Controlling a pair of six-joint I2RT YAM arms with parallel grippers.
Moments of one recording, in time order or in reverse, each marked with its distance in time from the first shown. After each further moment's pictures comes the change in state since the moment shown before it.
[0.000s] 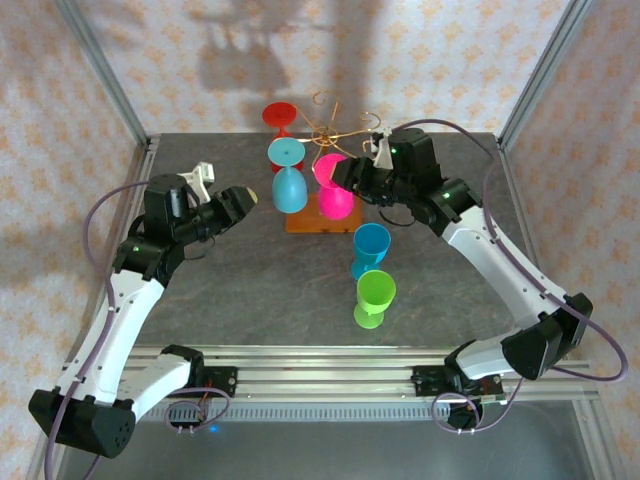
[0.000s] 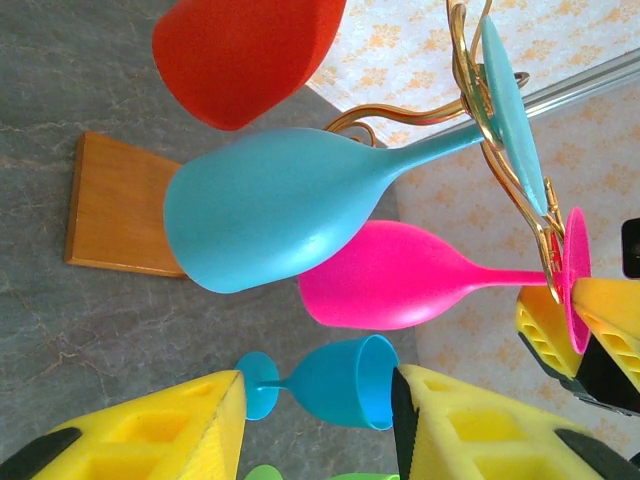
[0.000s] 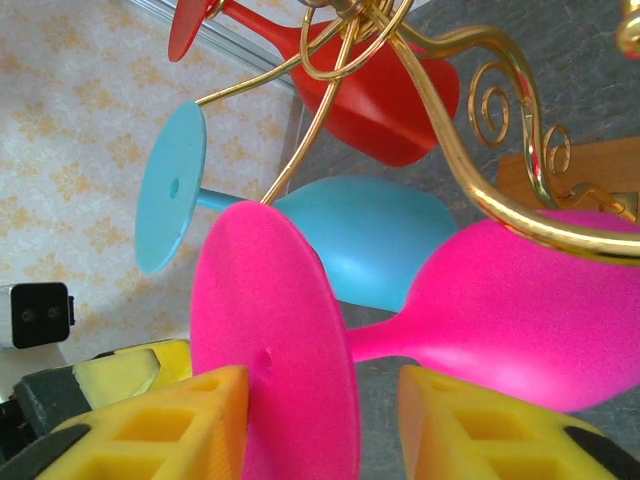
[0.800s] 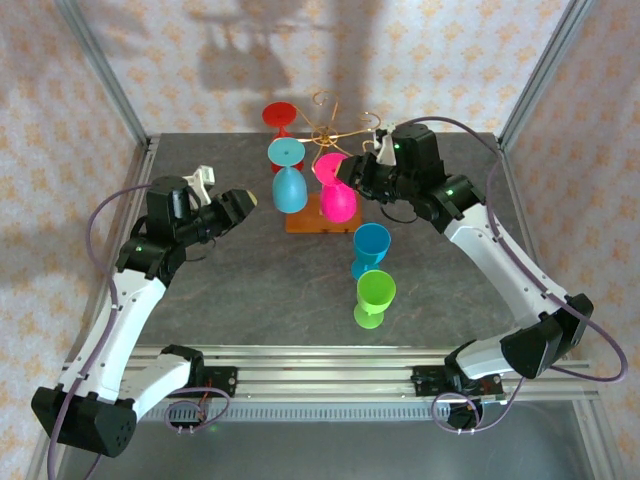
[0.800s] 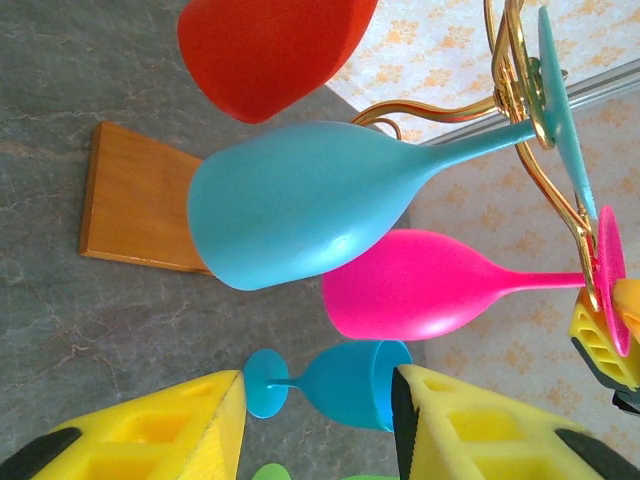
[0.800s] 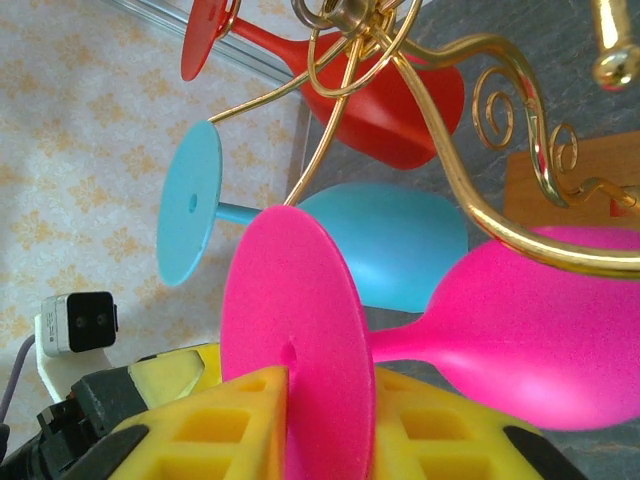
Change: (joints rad) left arm 0.013 0.004 -0.034 0.014 0.003 -0.004; right arm -0.015 0.006 0.035 -0.021 -0.023 0.043
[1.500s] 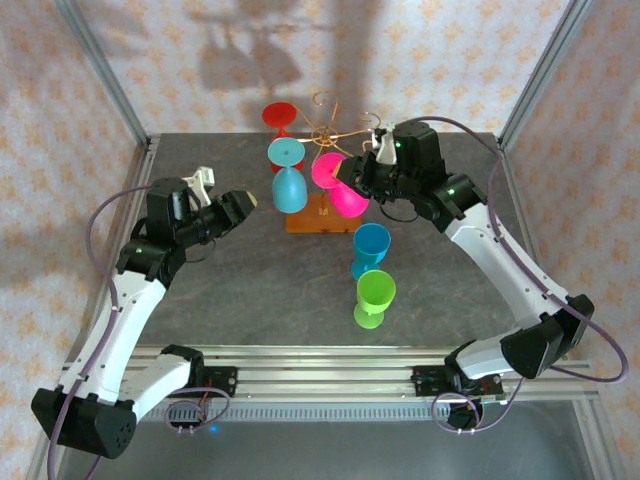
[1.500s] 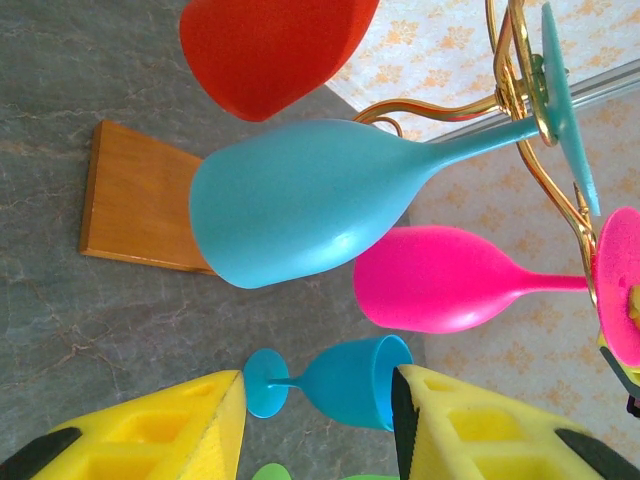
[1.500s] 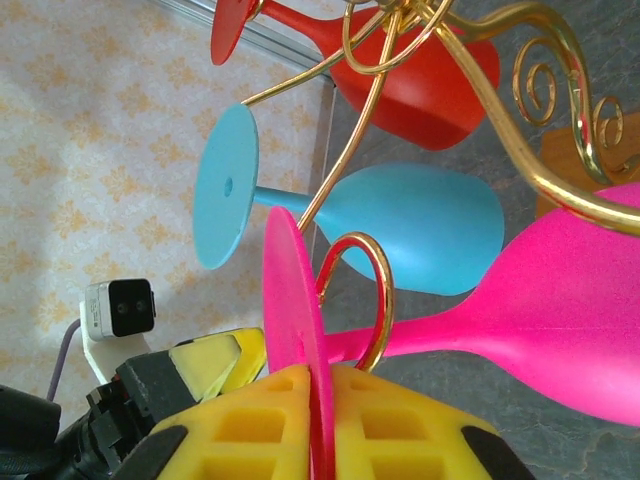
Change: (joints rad) left arm 0.000 -0.011 -0.013 0.008 0.000 -0.003; right arm 0.000 0.000 0.013 0.004 -0.056 0.045
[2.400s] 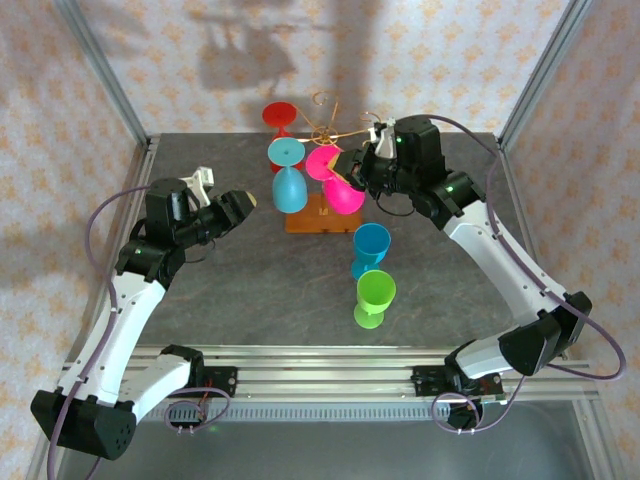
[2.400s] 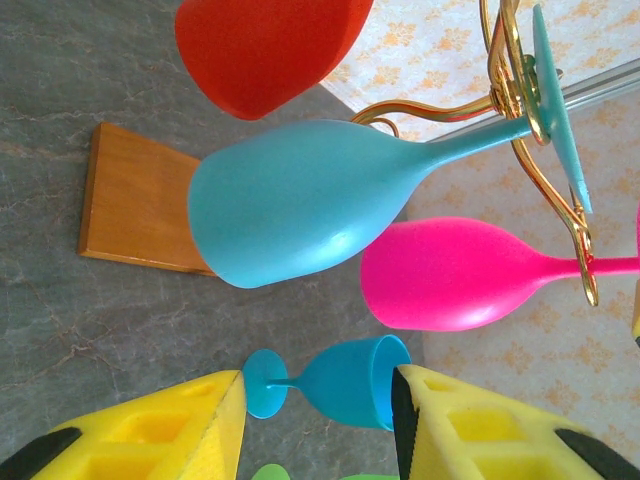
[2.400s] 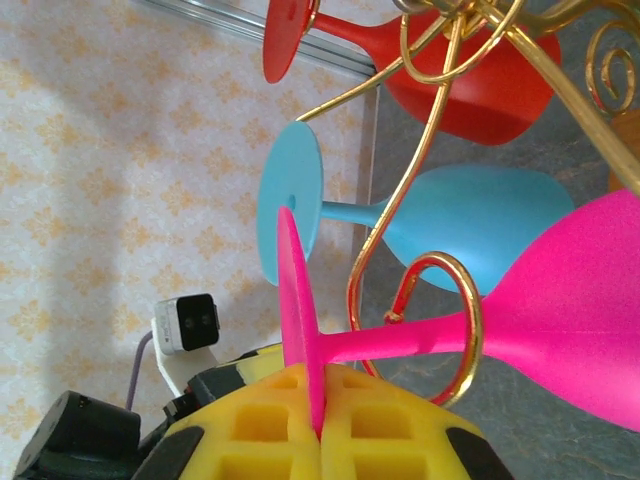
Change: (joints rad) left arm 0.000 -0.005 0.000 -0.001 0.000 0.000; right arm -0.003 0.016 0.021 0.076 -0.050 0.131
